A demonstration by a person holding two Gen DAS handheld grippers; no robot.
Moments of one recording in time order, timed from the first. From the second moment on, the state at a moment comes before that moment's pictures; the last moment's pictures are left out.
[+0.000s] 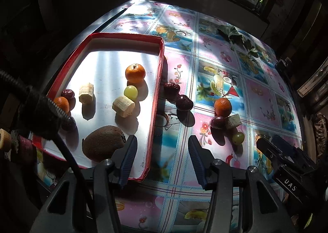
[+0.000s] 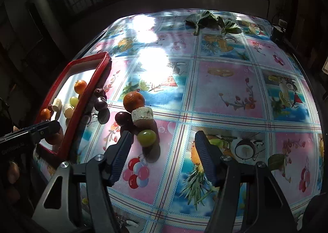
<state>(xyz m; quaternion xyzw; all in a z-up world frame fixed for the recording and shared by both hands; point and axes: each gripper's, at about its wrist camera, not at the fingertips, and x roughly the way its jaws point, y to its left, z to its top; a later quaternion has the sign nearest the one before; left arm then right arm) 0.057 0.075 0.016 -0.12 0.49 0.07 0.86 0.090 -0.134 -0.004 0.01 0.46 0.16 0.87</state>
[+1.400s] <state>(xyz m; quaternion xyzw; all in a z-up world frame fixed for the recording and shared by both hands) 0.148 0.064 -0.037 -0.15 0.53 0.01 0.83 0.111 -0.105 -0.045 -0.01 0.48 0.21 0.85</state>
